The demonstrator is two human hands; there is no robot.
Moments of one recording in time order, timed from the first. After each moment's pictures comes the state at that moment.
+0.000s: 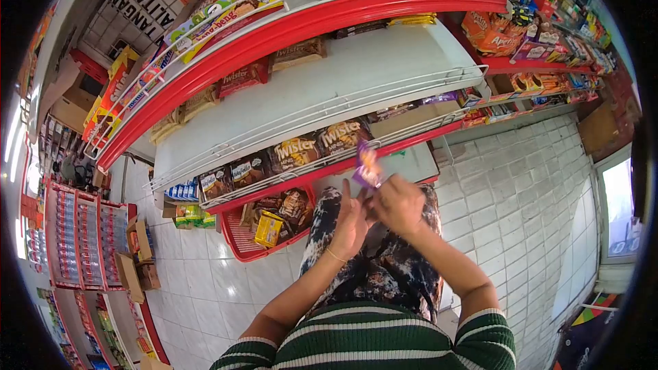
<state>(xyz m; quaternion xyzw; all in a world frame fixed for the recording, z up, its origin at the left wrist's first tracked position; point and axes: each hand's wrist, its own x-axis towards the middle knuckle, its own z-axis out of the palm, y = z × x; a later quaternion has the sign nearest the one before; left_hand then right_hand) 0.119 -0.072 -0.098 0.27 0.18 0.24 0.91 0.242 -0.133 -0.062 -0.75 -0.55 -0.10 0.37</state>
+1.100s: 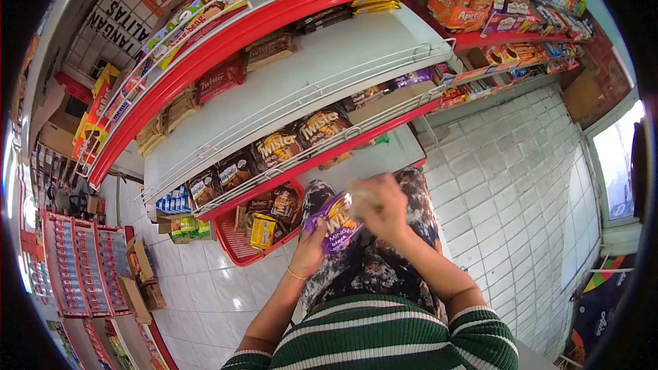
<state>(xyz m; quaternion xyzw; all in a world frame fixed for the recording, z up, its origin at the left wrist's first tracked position) 0.041 -0.072 -0.068 0.38 0.29 0.12 0.87 0.201 -0.158 -0.046 -0.67 -0.44 -0.02 0.60</state>
